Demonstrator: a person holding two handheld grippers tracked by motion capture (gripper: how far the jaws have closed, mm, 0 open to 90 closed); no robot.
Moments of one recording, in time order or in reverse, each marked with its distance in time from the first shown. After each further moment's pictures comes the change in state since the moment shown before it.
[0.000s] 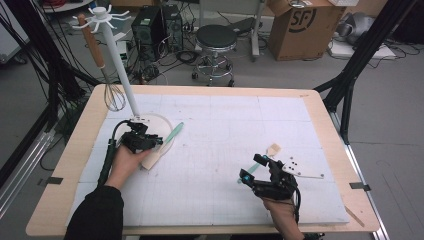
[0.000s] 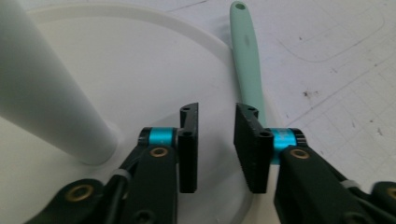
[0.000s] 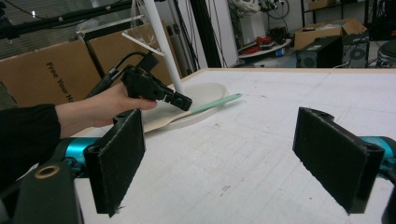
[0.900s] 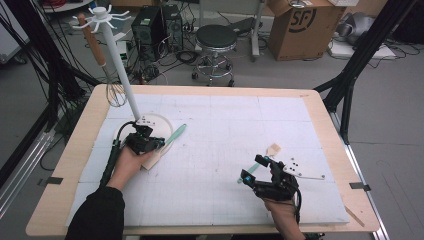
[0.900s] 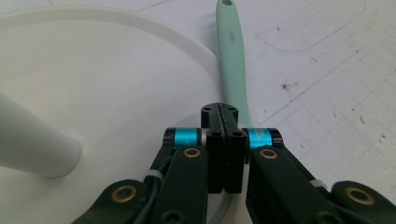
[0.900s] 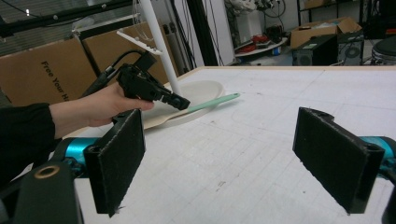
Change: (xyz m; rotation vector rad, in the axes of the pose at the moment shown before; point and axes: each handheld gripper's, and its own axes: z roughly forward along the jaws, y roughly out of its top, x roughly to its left) left arm -0.013 0.000 0.005 0.016 -0.045 0.068; right arm -0.001 -0.002 -0.003 0.001 -0.016 -0.002
